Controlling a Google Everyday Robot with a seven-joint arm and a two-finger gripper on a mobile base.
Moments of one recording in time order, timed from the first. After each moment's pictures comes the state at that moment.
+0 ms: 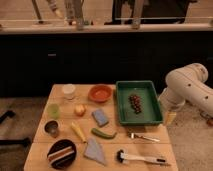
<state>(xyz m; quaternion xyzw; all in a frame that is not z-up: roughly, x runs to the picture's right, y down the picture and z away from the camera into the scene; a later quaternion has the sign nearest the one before) 0.287 0.112 0.683 -0.28 0.02 0.02 0.96</state>
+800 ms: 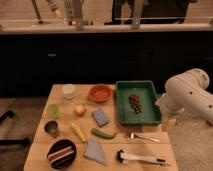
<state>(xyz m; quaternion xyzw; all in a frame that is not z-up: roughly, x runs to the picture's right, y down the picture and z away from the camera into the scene) 0.260 0.138 0.654 -0.27 0.00 -0.02 0.96</state>
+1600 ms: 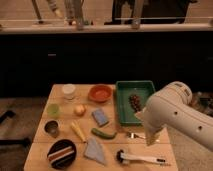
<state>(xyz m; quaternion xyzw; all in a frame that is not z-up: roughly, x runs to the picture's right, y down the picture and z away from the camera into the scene) 0.163 0.174 0.614 -0.26 -0.07 -0.13 0.95</state>
